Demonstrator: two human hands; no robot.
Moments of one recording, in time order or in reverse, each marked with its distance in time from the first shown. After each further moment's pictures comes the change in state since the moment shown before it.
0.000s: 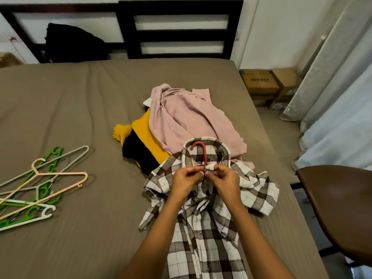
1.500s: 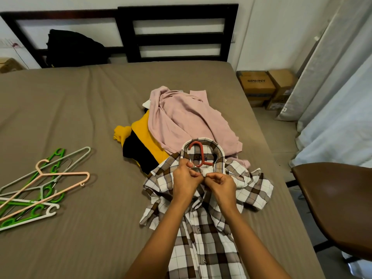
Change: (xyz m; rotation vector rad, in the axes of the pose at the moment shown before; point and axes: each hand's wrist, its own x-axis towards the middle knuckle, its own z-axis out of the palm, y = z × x) left_hand -0.035 0.030 0.015 0.488 0.193 0.108; right_hand -0.032 0.008 -0.003 0.213 0.020 0.116
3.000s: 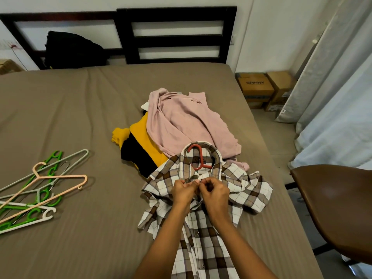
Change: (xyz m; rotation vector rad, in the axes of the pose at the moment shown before) left_hand 0.010 -0.043 0.034 -0.554 -0.017 -0.508; right_hand -0.006 0.011 0.016 -0.374 0.113 -0.248
